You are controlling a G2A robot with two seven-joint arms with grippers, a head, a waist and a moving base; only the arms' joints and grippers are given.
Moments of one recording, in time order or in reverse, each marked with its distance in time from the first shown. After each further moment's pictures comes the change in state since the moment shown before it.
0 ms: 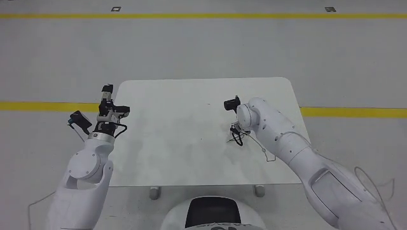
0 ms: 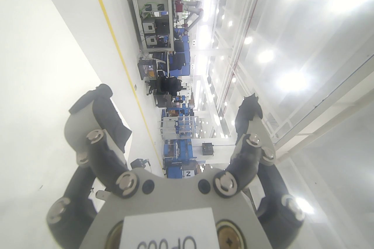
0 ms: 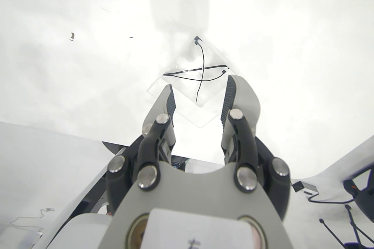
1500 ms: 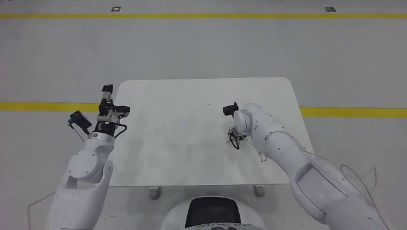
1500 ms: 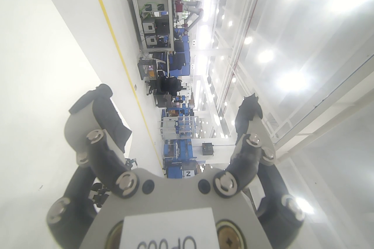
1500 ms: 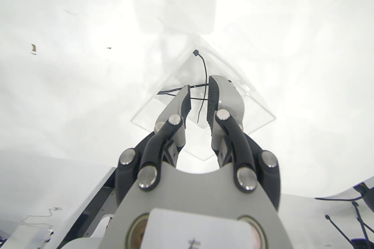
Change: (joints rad) left arm 0.000 0.000 0.000 0.000 0.000 0.000 0.000; right arm 0.045 -0.119 -0.050 0.303 0.042 -0.050 -0.148
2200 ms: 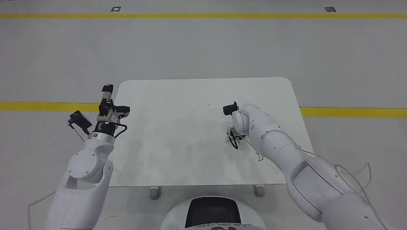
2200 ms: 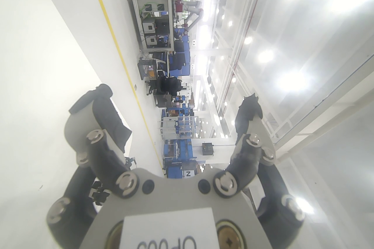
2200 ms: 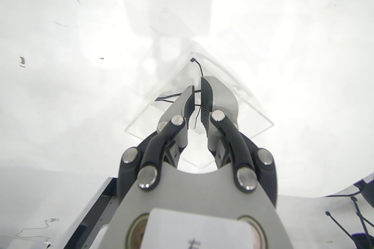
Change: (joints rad) left arm 0.000 0.000 0.000 0.000 0.000 0.000 0.000; right arm 0.019 -0.042 -0.008 0.083 -0.023 0.017 -0.045
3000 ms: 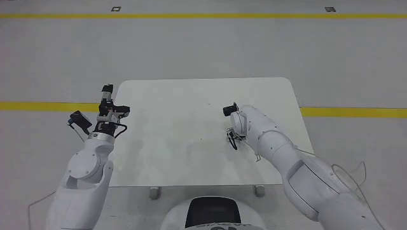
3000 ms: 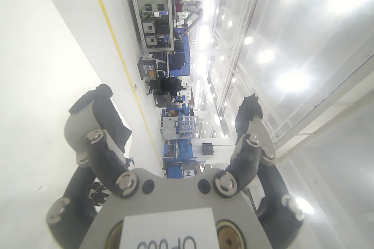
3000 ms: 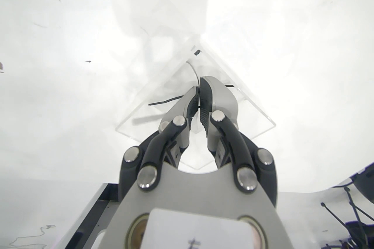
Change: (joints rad) left arm 0.000 0.000 0.000 0.000 0.000 0.000 0.000; right arm 0.009 -0.033 0.005 0.061 -0.028 0.004 -0.006
